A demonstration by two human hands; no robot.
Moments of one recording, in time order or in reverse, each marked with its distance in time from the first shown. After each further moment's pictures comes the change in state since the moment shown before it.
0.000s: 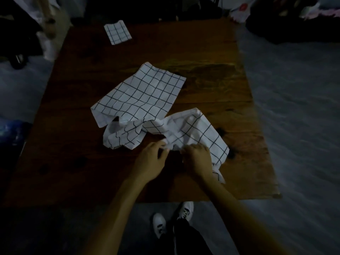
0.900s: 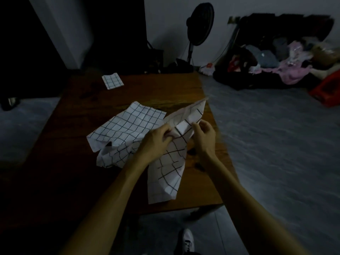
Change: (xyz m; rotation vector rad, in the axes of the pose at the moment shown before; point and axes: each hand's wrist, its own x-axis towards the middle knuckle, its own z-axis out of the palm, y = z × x) left_hand -0.028 0.131 -0.059 0.036 0.166 0.429; right_hand -0.006 -0.046 -0.183 1.046 0.461 0.407
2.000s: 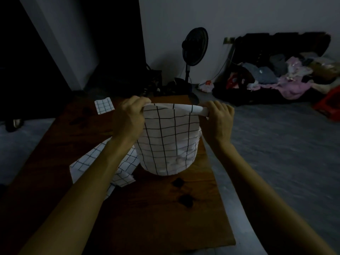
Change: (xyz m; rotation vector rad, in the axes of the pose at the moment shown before) left_hand 0.131 0.075 -0.052 0.340 0.585 0.253; right_hand 0.159 -0.074 -0.082 -0.818 0.303 -0.967
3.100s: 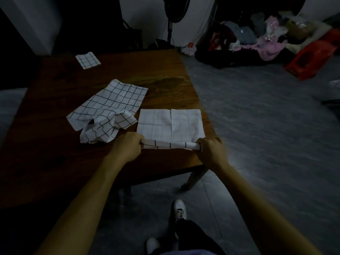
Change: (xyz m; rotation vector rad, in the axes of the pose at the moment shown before) left_hand -0.264 -0.042 -0.035 0.043 -0.859 -0.172; right_hand -0.287 -0.057 -0.085 -0.156 -0.858 0.203
